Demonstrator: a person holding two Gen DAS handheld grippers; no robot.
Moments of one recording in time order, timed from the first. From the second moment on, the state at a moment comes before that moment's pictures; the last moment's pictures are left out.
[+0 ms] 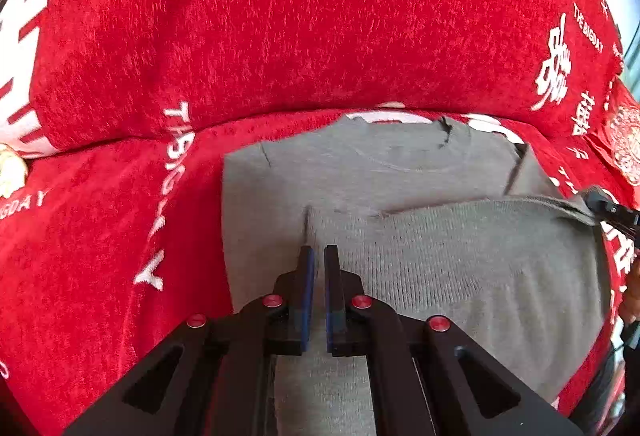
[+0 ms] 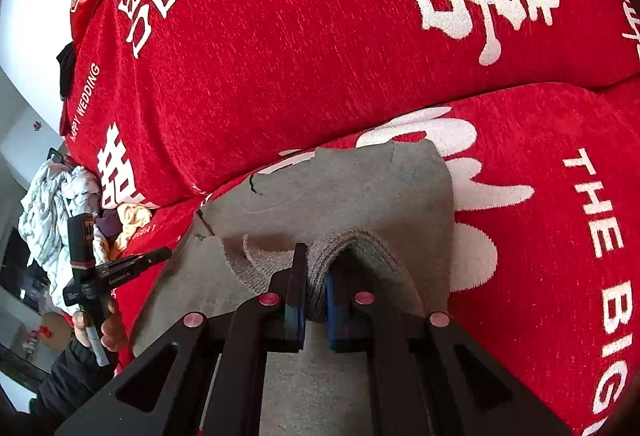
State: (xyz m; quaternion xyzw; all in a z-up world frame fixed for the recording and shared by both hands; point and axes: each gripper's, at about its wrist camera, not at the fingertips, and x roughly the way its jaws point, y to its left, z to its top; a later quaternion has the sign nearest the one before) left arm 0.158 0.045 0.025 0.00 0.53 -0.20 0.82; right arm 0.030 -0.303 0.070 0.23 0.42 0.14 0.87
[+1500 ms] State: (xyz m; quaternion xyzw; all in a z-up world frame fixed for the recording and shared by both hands) left arm 0.142 0.045 -0.003 0.00 0.49 -0.21 0.84; right arm 0.031 -0.305 0.060 0.23 0.43 0.14 0.86
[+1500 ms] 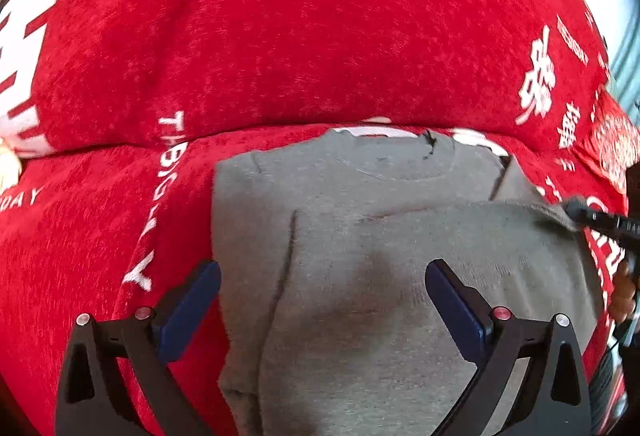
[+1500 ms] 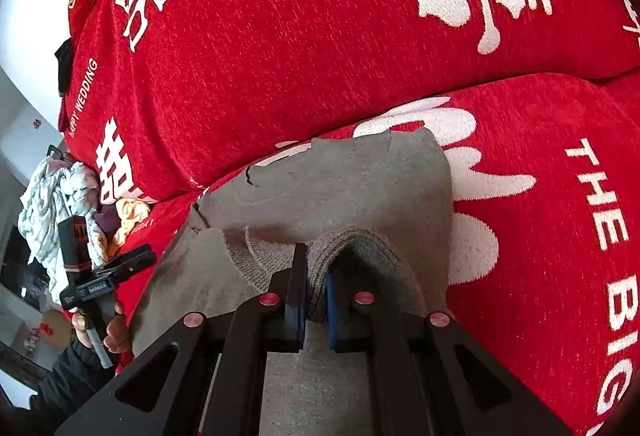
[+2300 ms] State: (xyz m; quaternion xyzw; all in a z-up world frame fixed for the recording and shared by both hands) left arm 0.143 0.045 0.057 -0.02 0.46 -0.22 0.86; right arm 0.041 -0.307 0.089 0.24 0.39 0.14 0.87
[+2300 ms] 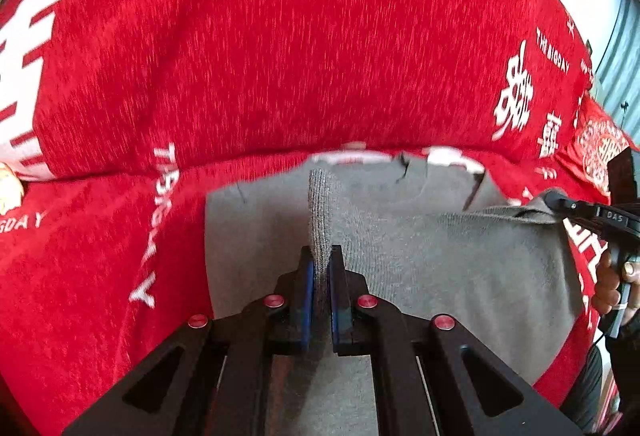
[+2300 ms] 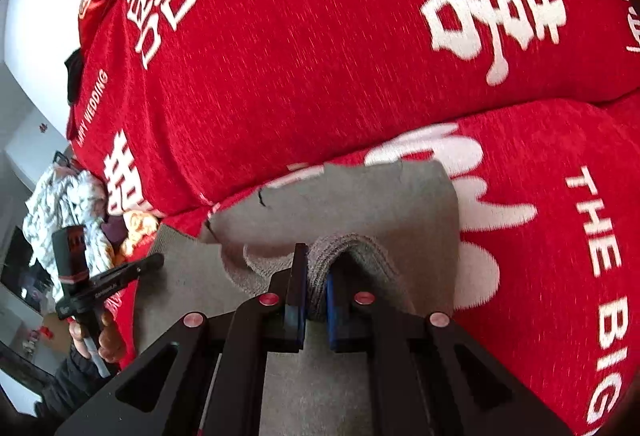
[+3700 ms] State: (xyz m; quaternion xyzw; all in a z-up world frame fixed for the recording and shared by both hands) left arm 0.095 0.129 0.047 -0.12 0.51 -0.06 0.85; right arm 0.066 -0.265 0.086 0.01 0.47 0.01 0.88
